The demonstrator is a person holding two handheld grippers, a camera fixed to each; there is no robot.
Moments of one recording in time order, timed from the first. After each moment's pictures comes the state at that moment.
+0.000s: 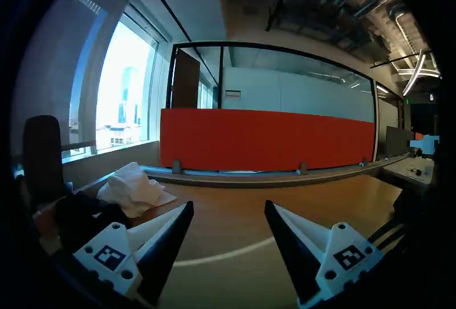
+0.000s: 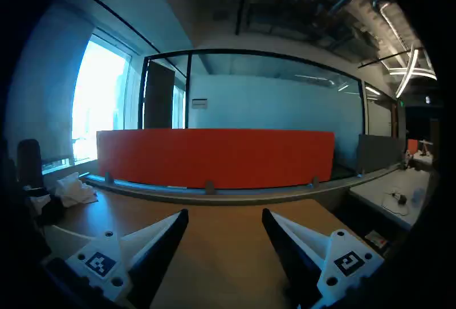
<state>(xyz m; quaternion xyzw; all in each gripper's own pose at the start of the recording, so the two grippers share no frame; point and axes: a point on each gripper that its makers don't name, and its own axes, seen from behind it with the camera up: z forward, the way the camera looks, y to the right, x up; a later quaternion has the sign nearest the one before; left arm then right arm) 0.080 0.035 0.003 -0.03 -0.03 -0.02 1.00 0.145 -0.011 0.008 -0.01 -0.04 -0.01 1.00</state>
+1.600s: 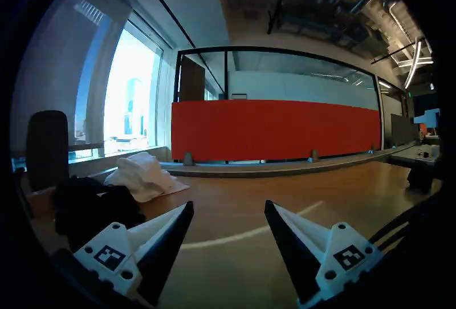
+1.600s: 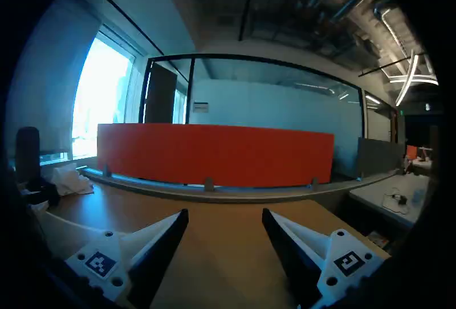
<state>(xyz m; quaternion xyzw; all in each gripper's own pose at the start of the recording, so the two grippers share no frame) -0.002 0.004 -0.004 -0.01 0.00 0.00 1.00 0.101 -0.016 0.007 -0.01 -0.02 -0.03 1.00</state>
